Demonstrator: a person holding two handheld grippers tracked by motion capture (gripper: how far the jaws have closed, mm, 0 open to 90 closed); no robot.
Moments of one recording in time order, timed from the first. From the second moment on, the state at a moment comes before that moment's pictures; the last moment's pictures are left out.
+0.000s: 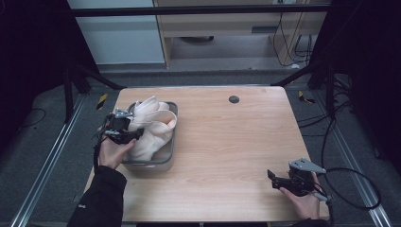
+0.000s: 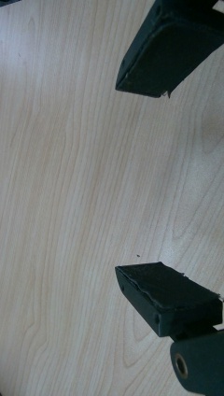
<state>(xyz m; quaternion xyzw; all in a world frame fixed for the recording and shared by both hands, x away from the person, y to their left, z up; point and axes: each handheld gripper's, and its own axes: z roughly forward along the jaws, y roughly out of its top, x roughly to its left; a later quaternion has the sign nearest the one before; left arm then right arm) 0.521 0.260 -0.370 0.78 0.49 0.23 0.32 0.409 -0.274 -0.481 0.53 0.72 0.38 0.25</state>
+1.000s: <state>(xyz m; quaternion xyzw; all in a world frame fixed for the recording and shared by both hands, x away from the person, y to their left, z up) 0.500 0.259 -0.318 0.77 0.47 0.24 0.37 0.409 -0.275 -0.481 0.53 0.72 0.38 0.25</state>
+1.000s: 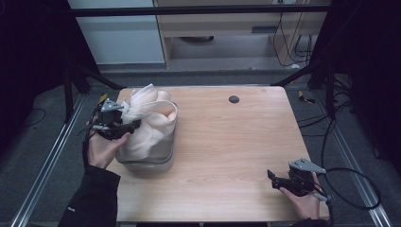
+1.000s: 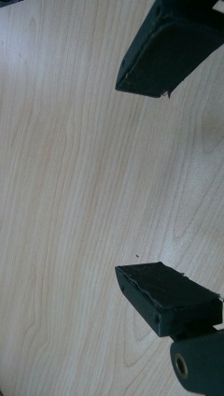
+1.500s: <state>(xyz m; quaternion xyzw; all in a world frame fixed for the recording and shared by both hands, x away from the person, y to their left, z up) 0.487 0.235 -0.297 0.78 0.43 0.23 0.39 0.410 -0.275 -0.481 0.52 0.72 0.38 0.26</state>
